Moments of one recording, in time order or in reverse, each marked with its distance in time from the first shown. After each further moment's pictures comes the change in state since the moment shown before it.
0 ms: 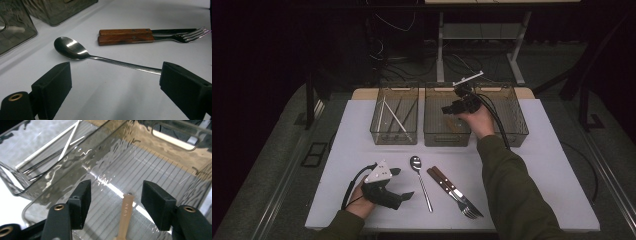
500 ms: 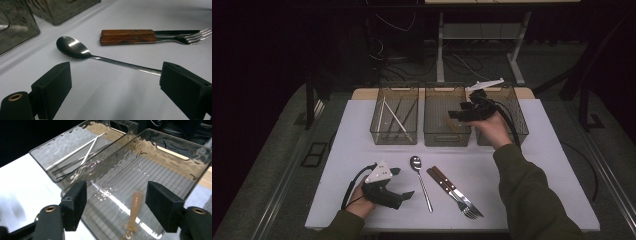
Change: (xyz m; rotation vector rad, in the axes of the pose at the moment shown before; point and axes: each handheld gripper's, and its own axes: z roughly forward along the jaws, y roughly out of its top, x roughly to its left) left arm -0.001 0.000 0.001 0.007 0.036 -0.021; right arm 0.011 -0.032 -0.054 -0.152 0.066 -0.031
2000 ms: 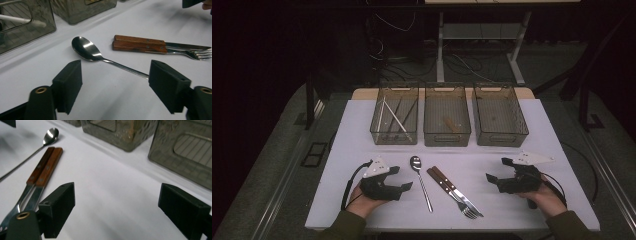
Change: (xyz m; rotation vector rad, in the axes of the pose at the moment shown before) left arm 0.004 0.005 -0.005 -0.016 0.056 -0.098; right arm 0.020 -0.191 -0.091 -0.036 -0.065 -0.027
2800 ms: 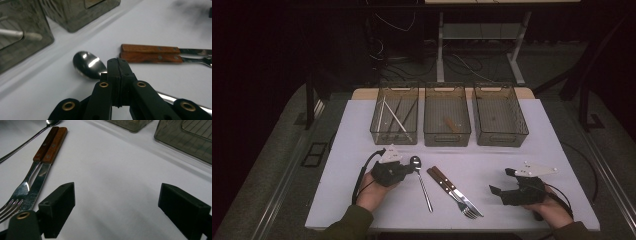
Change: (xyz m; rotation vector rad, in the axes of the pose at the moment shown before) left arm 0.009 0.033 0.040 0.098 0.000 0.050; right arm 0.011 -0.019 -0.011 0.054 -0.010 -0.017
